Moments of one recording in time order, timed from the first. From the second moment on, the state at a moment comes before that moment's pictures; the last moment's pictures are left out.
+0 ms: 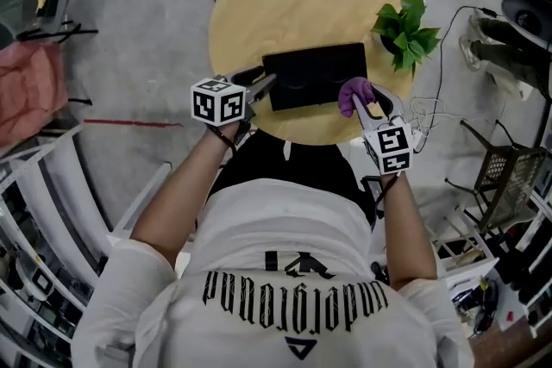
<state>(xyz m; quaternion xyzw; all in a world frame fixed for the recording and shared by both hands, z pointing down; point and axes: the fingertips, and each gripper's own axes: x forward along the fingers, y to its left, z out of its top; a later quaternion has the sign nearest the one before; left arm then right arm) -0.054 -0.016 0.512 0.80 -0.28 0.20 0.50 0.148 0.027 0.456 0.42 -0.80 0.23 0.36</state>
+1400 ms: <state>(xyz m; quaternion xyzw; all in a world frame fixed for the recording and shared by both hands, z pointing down) -0.051 -0.017 0.523 0.80 -0.29 0.20 0.48 0.128 0.046 0.479 0.41 -0.80 0.17 0.41</state>
